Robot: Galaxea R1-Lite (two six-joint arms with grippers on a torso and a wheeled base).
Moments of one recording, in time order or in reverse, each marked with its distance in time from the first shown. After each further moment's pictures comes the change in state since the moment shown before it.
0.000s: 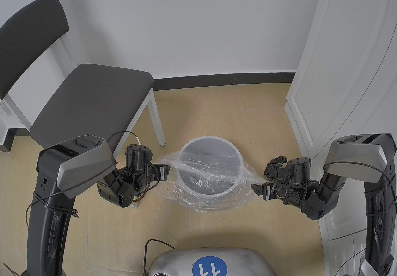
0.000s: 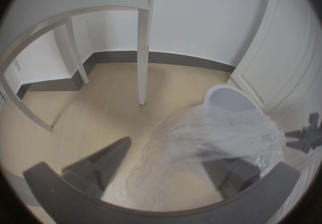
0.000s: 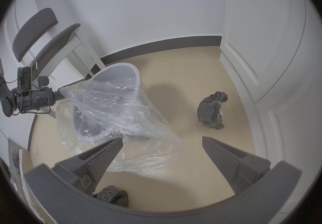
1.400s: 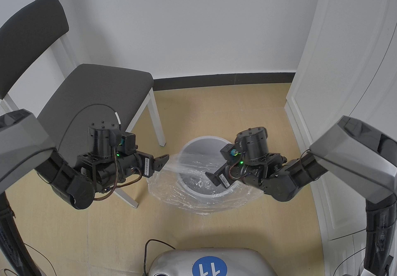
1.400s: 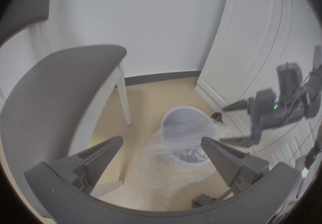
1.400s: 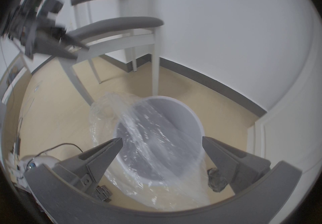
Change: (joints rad) left arm -0.039 -0.541 0.415 0.037 -0.153 0.194; right arm 0.279 -0.101 -0.454 0.493 -0.091 -0.484
